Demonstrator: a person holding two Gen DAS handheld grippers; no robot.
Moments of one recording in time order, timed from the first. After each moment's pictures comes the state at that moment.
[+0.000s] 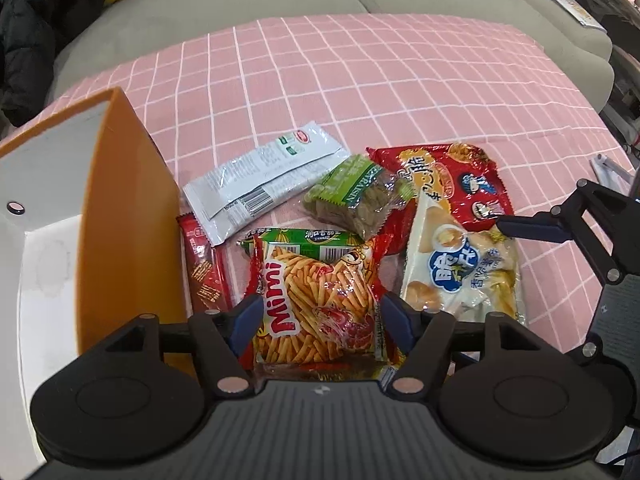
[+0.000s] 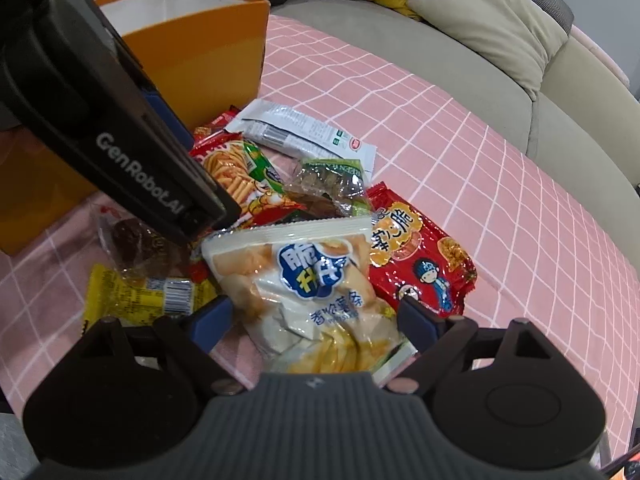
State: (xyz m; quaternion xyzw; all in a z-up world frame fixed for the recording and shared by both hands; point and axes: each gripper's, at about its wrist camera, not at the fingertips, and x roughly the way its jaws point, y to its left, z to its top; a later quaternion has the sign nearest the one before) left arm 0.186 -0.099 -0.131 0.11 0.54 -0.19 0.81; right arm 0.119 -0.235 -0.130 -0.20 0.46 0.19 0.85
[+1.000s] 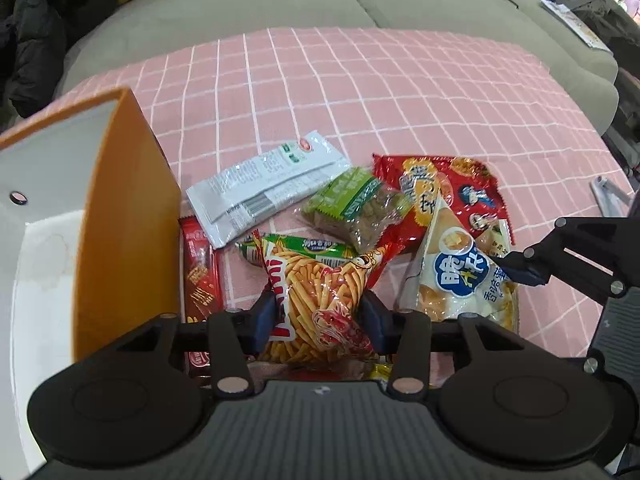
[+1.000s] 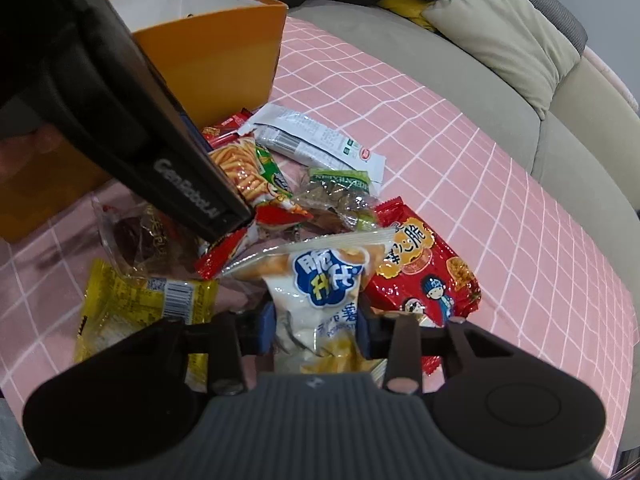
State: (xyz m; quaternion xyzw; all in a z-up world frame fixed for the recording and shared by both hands) left arm 0.177 -0.099 -0.125 0.09 0.52 -0.18 0.83; right arm 0.114 -0.232 -0.120 -0.21 0.45 0.20 0.84
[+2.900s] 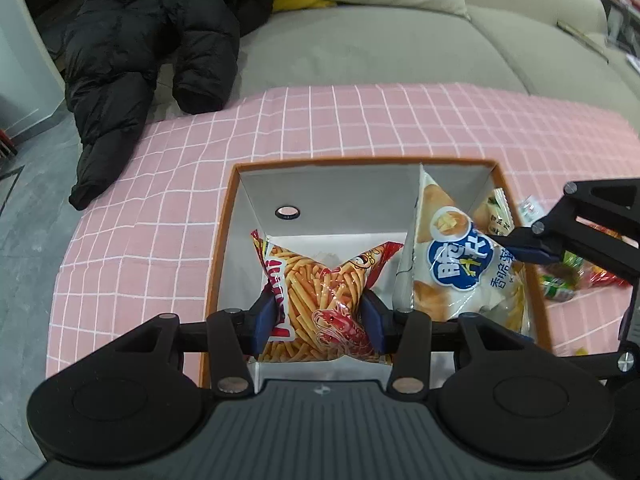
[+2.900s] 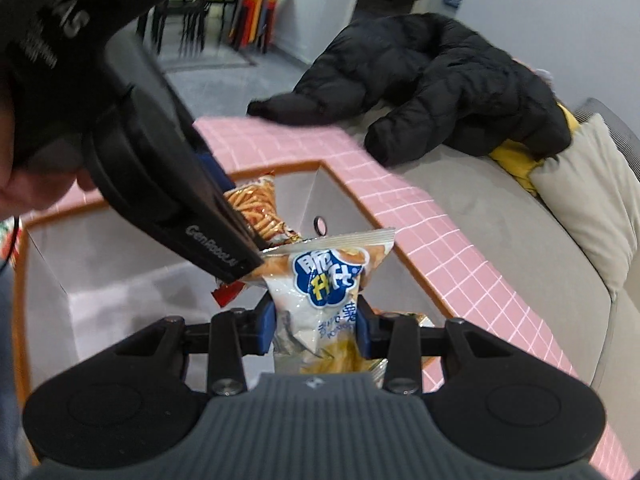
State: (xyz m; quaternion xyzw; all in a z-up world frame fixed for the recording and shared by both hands) left arm 0.223 0.100 -0.061 0.10 0.50 -0.07 0.86; right arm 0.185 -0.022 -0.046 -0.26 0.34 0.34 0.84
